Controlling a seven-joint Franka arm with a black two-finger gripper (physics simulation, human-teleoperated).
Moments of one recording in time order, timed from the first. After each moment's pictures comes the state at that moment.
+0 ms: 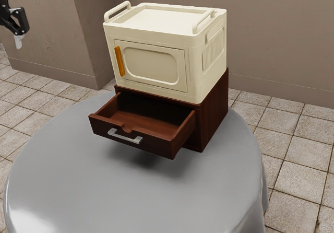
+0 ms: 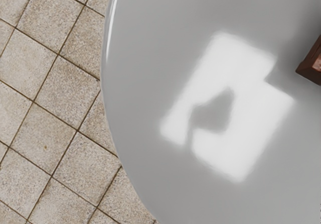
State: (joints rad) arm -0.40 -0.17 0.58 -1.43 0.26 1.20 -0.28
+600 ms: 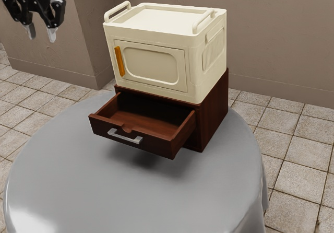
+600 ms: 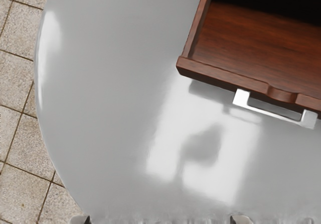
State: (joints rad) arm -0.46 -0.17 0.34 -1.36 0.23 1.18 -0.36
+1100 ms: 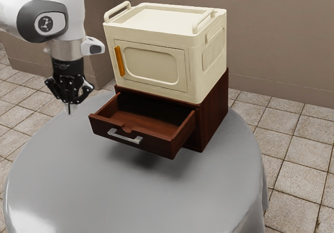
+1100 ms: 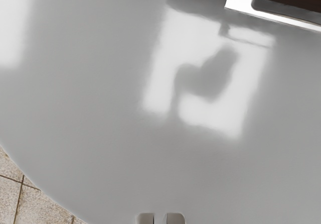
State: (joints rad) arm -0.33 -0.25 0.23 -2.00 0.14 1.54 -0.40
